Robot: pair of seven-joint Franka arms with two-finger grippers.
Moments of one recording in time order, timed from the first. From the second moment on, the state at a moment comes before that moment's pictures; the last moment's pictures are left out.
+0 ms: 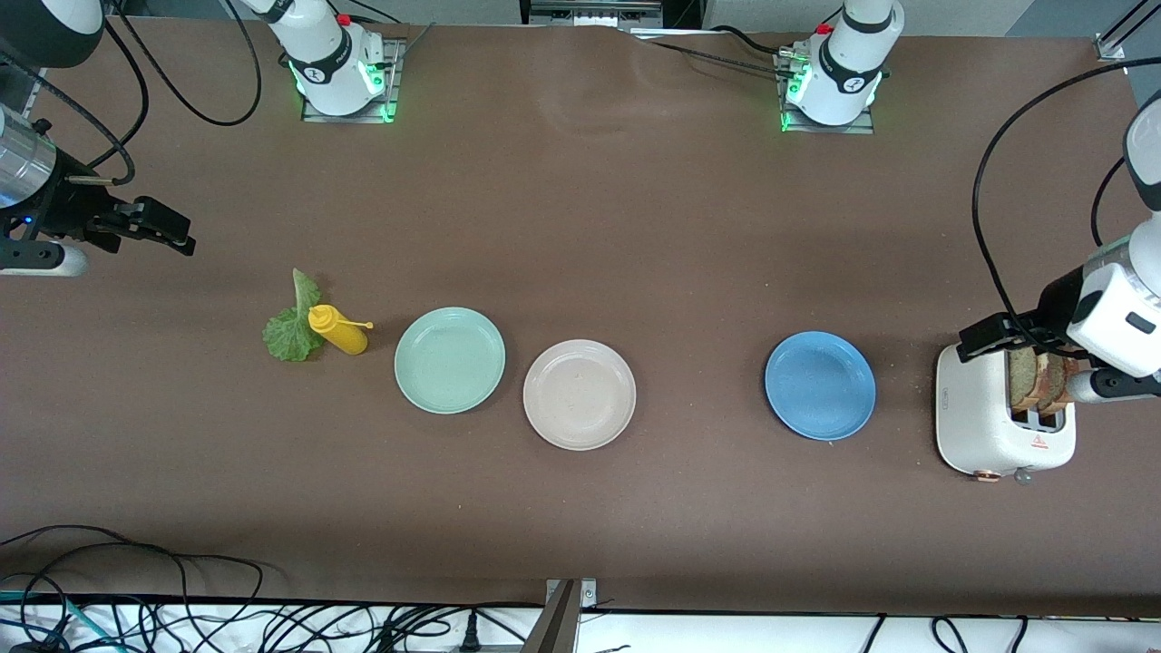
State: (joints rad) left arm 0.25 0.37 -0.32 -1.32 0.07 1.71 -0.18; right arm 0.07 0.05 -0.04 -1.64 0.02 1.67 0.06
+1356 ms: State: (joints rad) left arm 0.13 0.36 -0.17 -1.35 0.06 1.71 -0.15; right arm 0.07 0.05 -0.04 -1.64 0.01 1.67 0.06
